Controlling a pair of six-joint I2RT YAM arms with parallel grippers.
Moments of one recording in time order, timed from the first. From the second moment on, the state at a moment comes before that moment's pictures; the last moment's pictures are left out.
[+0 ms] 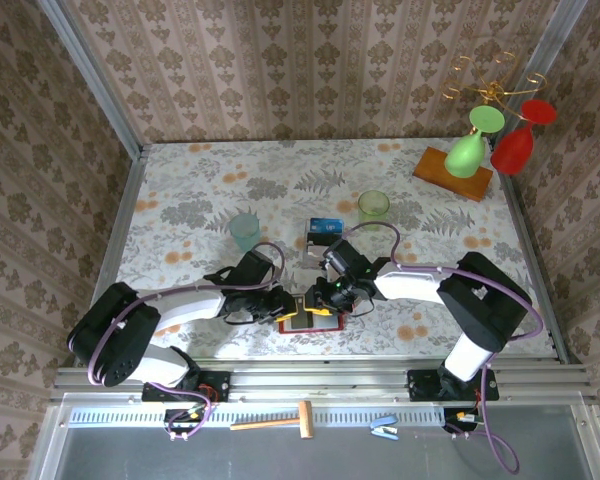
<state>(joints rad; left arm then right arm) -0.75 1.40 0.52 -0.15 0.50 -0.97 0.76 1.67 0.79 -0.15 -0.51 0.95</state>
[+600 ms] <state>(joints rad) -0.73 1.37 0.52 -0.17 0.50 -0.97 0.76 1.70 0.78 -0.11 -0.53 0.96</state>
